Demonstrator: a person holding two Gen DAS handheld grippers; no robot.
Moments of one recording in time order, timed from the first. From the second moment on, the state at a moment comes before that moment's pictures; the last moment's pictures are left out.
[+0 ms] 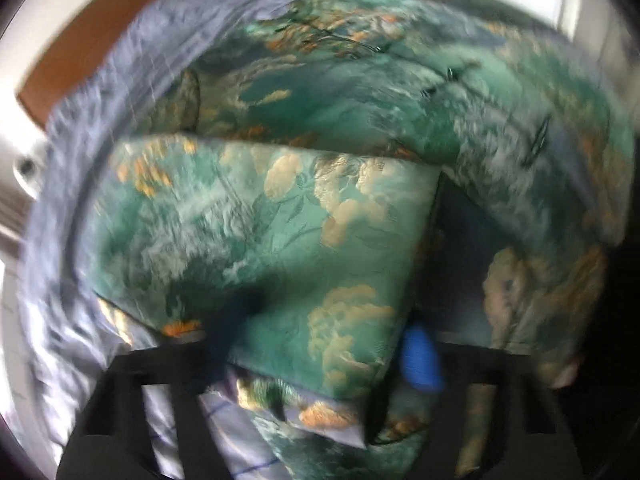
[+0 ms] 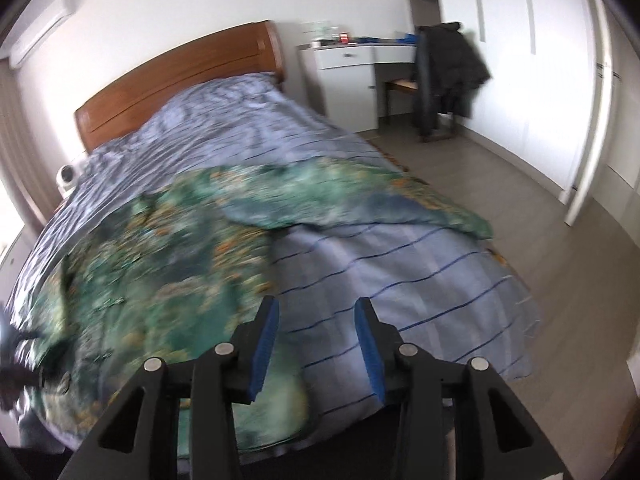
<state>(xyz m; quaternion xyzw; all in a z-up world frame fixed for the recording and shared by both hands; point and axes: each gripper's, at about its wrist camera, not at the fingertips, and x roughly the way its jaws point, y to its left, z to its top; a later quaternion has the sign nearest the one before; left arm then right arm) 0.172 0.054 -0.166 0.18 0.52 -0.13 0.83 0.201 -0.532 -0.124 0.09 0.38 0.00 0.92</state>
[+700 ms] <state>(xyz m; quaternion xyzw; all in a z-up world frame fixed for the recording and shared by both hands) 0.112 0.320 -0.067 -0.09 0.39 0.23 0.89 0.188 -0.418 -0.091 0.03 0.35 0.12 0.93</state>
